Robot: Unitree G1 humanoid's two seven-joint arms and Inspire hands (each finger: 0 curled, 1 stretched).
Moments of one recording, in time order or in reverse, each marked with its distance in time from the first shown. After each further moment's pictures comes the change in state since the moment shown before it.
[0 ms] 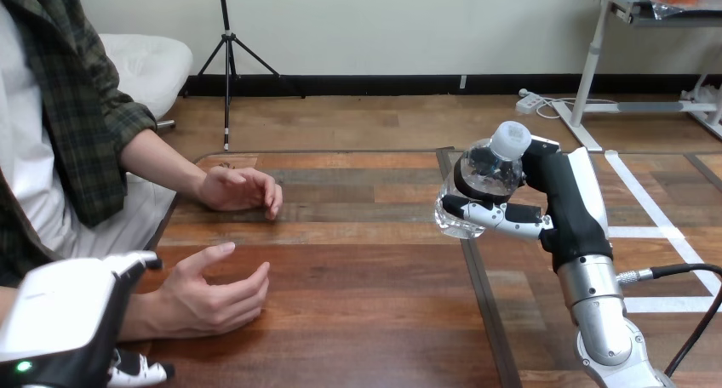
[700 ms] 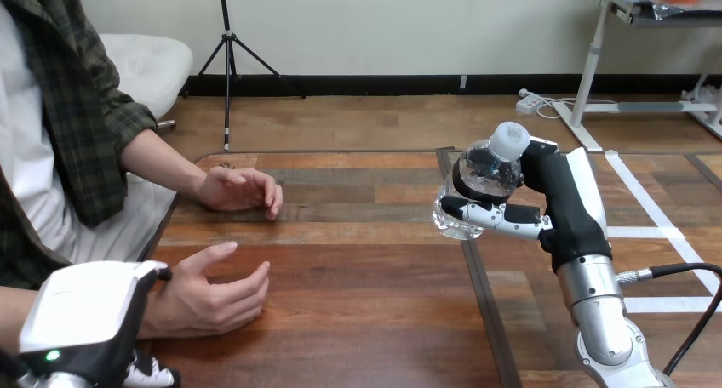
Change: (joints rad) left arm -0.055 0.028 -0.113 0.015 0.090 0.134 -0.042; right arm 0.000 0.000 0.000 0.000 0.010 0.000 0.017
